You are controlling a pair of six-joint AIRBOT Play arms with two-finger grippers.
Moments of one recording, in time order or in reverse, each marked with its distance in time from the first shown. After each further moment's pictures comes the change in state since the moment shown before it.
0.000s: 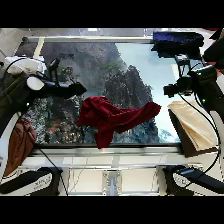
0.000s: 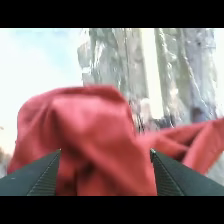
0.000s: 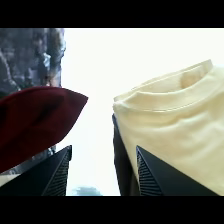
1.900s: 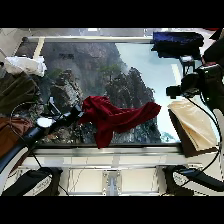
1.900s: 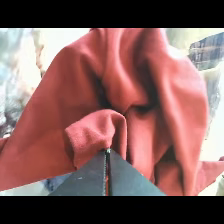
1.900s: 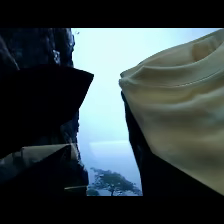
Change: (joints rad) left arm -0.103 0.215 -0.609 -0.431 0.519 -0.090; right arm -0.100 -0.040 -0.013 0.190 -0.063 -0.050
